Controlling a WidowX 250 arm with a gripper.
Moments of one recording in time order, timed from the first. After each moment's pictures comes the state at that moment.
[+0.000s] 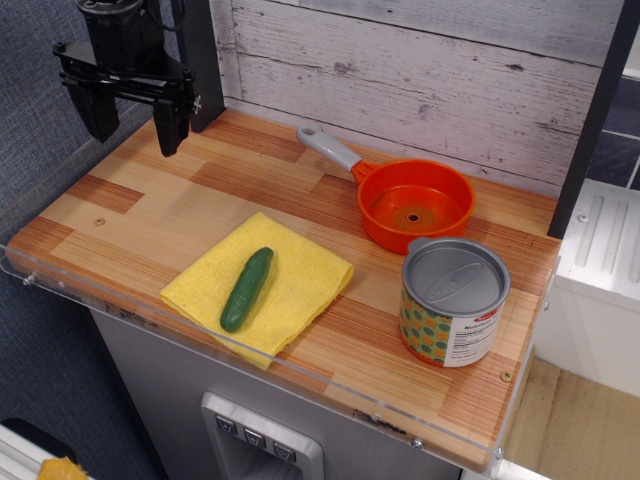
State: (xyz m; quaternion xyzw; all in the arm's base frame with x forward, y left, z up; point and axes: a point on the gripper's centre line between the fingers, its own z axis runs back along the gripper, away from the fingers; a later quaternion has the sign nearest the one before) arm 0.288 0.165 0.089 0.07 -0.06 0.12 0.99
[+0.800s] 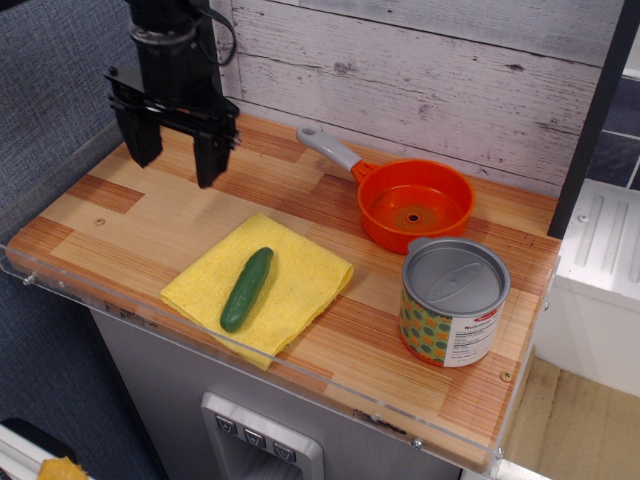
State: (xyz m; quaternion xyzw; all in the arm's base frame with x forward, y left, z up) arm 0.290 0.124 0.072 0.06 -0.03 0.04 1.00
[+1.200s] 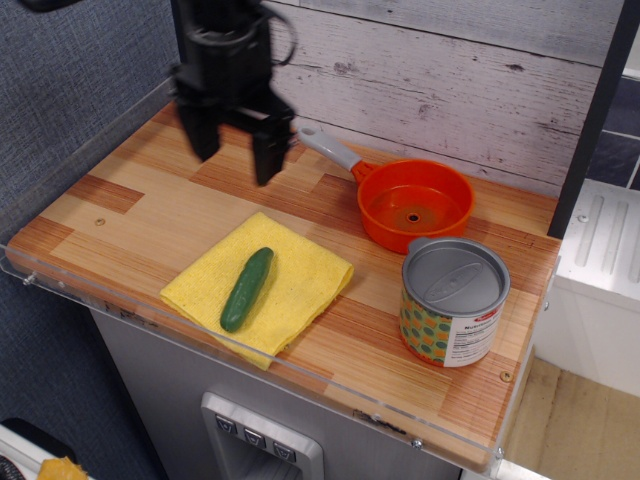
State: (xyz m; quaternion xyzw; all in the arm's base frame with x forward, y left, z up) arm 0.319 0.082 0.076 0.04 -0.06 -0.03 1.00
